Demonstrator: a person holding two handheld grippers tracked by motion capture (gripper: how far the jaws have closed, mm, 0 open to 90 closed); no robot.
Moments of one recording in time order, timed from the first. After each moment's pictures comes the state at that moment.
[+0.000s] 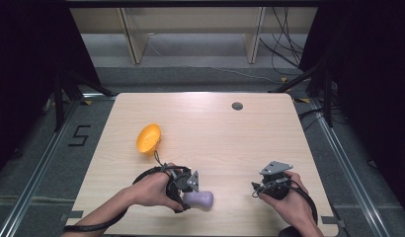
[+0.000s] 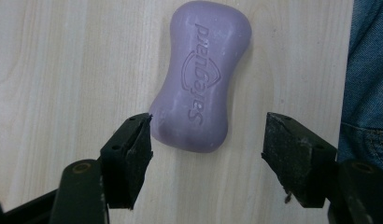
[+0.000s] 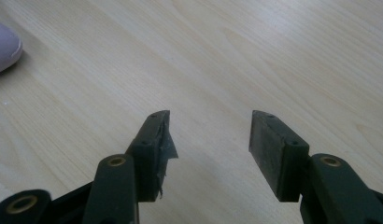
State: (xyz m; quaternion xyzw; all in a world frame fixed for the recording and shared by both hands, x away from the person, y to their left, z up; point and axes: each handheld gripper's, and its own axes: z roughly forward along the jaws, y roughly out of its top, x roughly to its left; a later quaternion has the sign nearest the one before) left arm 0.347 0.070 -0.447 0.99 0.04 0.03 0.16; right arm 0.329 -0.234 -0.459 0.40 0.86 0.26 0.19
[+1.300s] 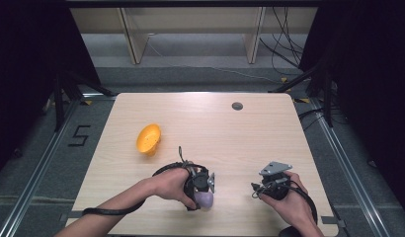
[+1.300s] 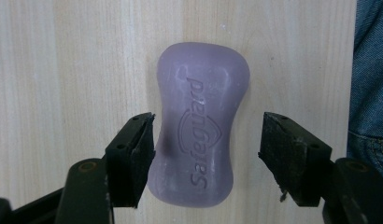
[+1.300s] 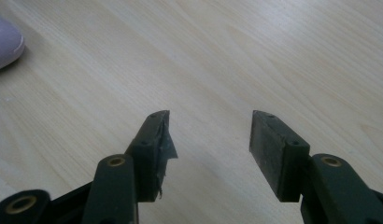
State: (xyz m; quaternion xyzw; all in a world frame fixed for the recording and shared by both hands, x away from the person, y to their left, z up) left arm 0.359 0.025 -0.456 0.99 0.00 -0.01 0.11; right arm 0.329 -0.233 -0.460 0.40 0.86 0.26 0.19
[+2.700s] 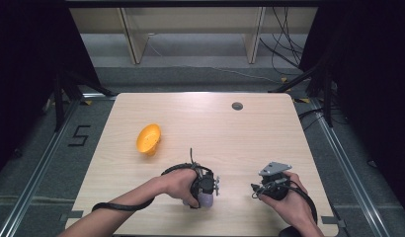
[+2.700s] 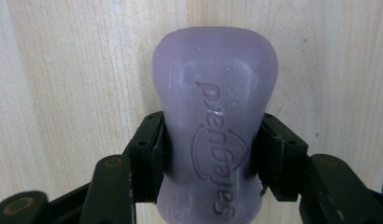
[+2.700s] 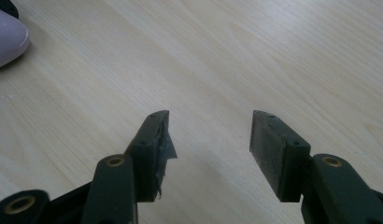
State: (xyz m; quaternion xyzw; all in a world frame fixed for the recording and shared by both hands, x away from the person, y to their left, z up) left arm 0.367 0.009 -0.478 1.00 -0.02 -0.02 0.05; right arm 0.329 -0.234 -0.462 0.39 0.86 0.26 0.19
